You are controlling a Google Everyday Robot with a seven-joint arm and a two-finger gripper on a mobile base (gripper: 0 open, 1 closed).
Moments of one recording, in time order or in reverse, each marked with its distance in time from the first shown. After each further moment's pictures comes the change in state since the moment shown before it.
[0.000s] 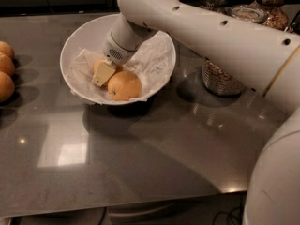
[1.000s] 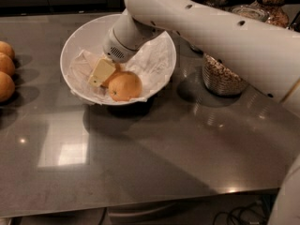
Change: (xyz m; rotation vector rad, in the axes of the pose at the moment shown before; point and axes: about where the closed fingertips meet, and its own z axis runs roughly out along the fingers) arm -0.009 0.008 -0.021 0.014 -0.080 -0.001
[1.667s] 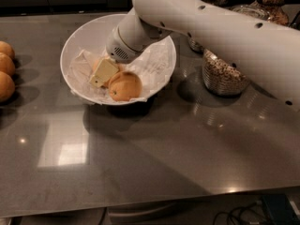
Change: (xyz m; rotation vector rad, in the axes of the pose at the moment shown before) arm -0.003 0.010 -0.016 0.005 -0.051 0.000
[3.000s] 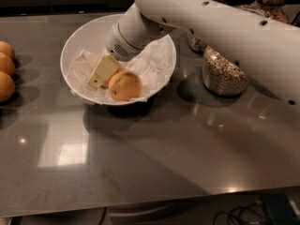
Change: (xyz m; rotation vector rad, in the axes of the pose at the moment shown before) arm -0.008 0.003 -0.008 -0.011 -0.021 -0.003
